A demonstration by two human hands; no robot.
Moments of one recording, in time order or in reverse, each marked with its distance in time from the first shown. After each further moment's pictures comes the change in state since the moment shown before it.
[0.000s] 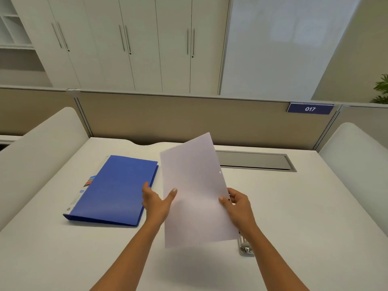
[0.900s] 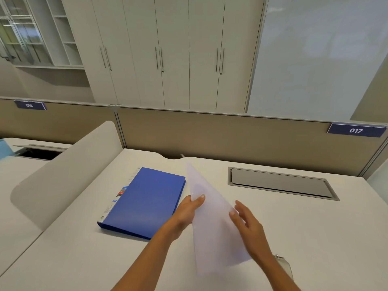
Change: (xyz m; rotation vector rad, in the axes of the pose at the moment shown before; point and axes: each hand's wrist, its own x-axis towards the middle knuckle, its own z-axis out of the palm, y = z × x) left_hand -0.004 0.057 -0.039 -0.177 -0.502 -0.024; right_hand 0.004 -0.014 0.048 -0.093 -0.097 -0.016
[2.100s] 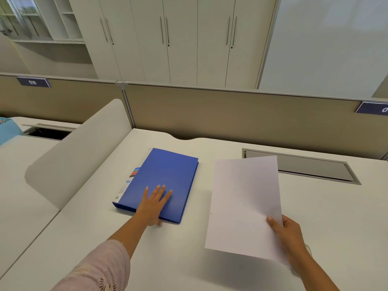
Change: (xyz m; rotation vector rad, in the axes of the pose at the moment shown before) left_hand 0.069 -0.144 -0.183 1.944 0.009 0.050; right_hand 0.007 0.075 -0.013 0.071 0.203 0.300
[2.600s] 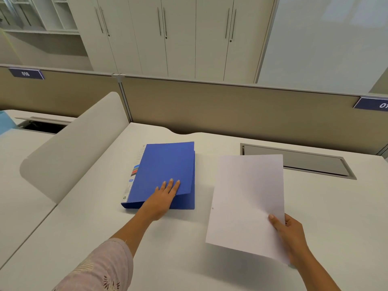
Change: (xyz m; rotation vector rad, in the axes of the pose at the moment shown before) left_hand 0.002 0.027 -0.021 -0.316 0.033 0.051; right_hand -0.007 0.011 -0.009 0.039 0.018 0.060
